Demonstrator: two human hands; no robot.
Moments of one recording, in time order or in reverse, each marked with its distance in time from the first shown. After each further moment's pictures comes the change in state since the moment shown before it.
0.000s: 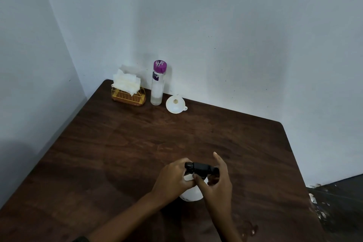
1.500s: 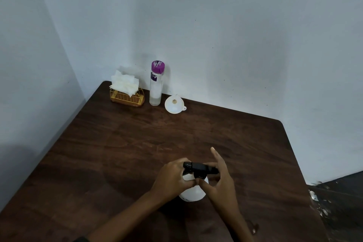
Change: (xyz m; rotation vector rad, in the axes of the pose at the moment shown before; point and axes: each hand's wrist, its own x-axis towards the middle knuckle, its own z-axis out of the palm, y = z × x) left_hand 0.003 -0.005 0.000 -0.031 -0.019 0.018; right_hand 0.009 -0.006 -0.020 -0.078 -0.174 -0.079
